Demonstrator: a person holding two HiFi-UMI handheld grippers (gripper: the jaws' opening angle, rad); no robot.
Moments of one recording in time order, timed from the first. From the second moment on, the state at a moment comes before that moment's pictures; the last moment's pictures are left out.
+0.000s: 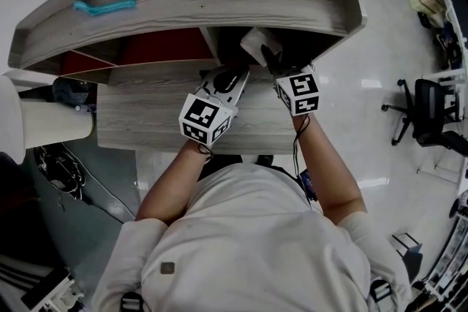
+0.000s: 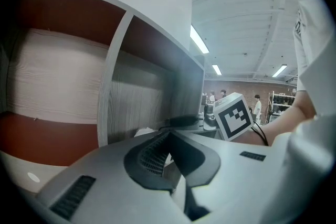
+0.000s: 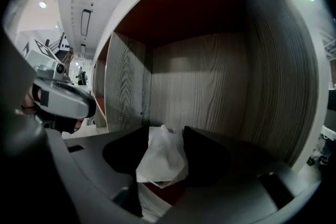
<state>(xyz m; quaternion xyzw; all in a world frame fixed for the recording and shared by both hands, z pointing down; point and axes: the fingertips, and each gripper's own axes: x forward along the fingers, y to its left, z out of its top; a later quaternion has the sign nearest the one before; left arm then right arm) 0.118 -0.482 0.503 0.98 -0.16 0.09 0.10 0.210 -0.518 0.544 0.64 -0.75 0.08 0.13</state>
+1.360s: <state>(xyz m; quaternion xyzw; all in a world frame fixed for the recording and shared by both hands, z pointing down) 0.139 -0.349 0.453 0.97 -0.22 0.05 0.06 0.205 -0.337 0.491 0.56 -0.82 0.03 0.10</state>
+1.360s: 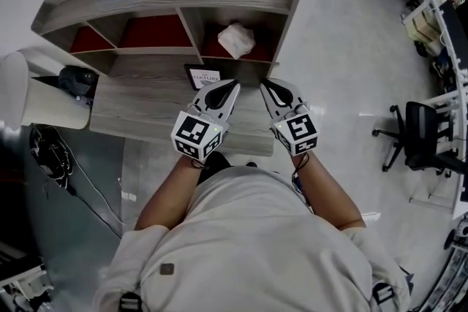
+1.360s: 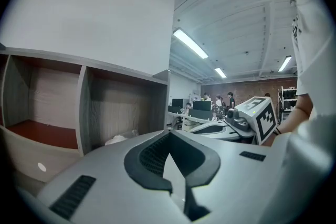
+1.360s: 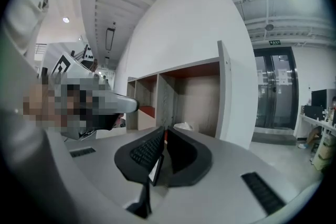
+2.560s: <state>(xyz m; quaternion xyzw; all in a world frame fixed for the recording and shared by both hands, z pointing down) -0.009 -0.233 0.428 0.98 -0.16 0.07 0.03 0.053 -0.216 0.457 0.55 -0.83 0.03 0.08</state>
